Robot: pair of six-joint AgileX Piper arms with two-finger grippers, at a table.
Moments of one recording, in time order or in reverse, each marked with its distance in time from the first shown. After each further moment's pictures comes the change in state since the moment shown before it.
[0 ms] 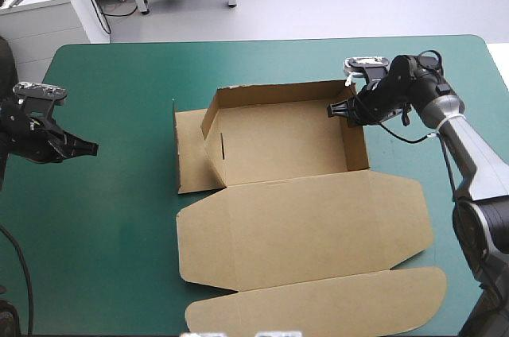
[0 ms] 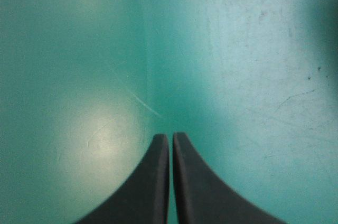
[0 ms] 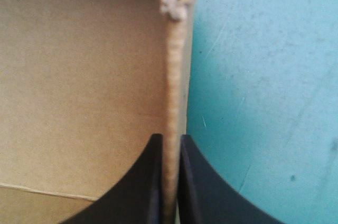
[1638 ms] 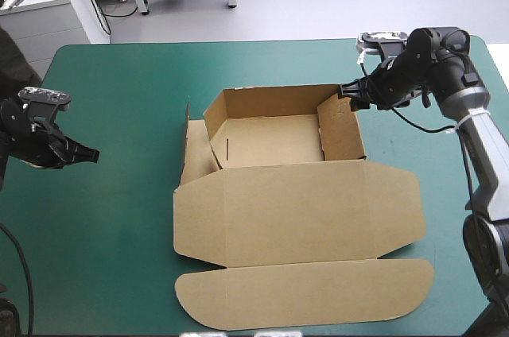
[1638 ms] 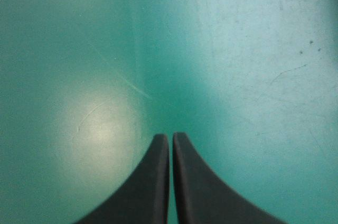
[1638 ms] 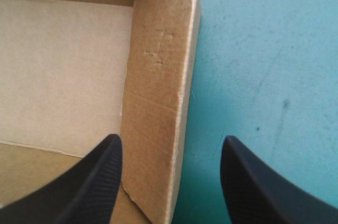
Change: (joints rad) left arm 0.000 0.005 -0.001 -0.005 0.063 0.036; right arm 0.000 -0.074 -0.189 -0.079 0.226 0.110
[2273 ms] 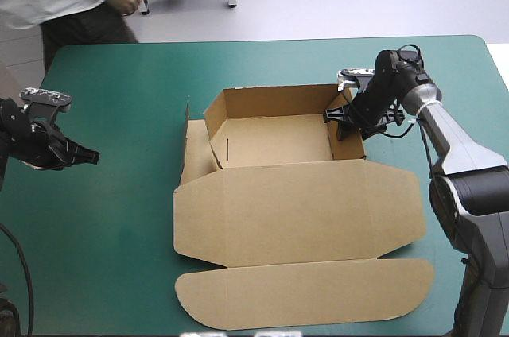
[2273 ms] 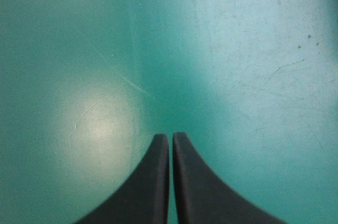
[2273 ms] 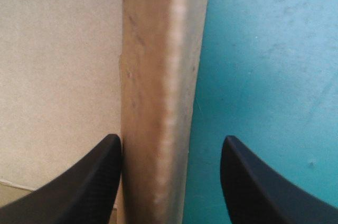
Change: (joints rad) left arm 0.000 0.000 0.000 -0.003 0.012 0.009; right arm 0.000 0.263 0.011 0.047 -0.015 -0.019
